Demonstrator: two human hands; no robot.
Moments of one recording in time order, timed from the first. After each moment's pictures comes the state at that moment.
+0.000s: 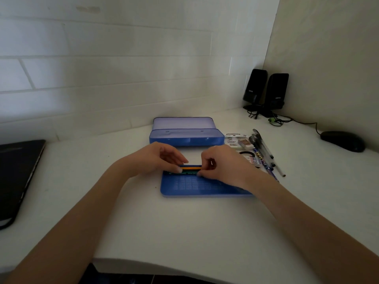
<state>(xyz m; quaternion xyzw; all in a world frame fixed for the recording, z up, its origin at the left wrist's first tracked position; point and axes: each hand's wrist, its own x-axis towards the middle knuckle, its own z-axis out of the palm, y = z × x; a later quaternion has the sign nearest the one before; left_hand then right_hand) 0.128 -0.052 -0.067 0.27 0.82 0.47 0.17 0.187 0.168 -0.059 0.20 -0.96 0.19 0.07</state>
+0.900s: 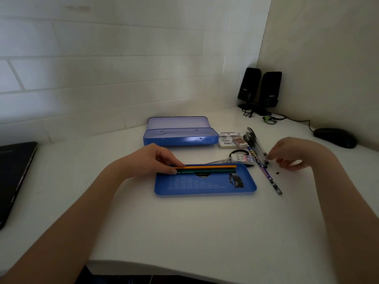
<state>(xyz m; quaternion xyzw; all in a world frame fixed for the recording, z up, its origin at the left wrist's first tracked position) 0.132 -0.047 -0.065 0.30 0.85 0.40 0.15 0.186 0.309 -0.029 -0.26 -0.92 0.28 -0.10</state>
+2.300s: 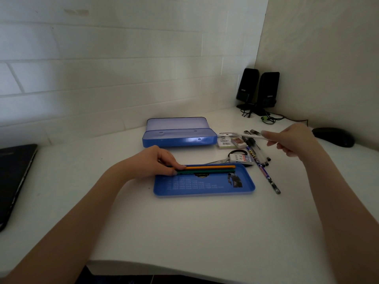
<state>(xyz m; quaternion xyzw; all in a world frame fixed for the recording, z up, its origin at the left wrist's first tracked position) 0.136 -0.042 -0.064 0.32 0.85 0.39 0.14 0.183 0.306 -0.028 -0.25 -0.88 0.39 0.13</state>
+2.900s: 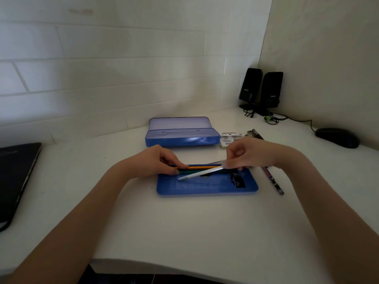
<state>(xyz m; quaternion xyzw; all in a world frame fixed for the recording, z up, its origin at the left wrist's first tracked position) 0.137 -0.043 -0.062 0.32 0.85 0.39 0.15 0.188 0.235 -0.027 0.12 -0.94 0.30 -0.13</state>
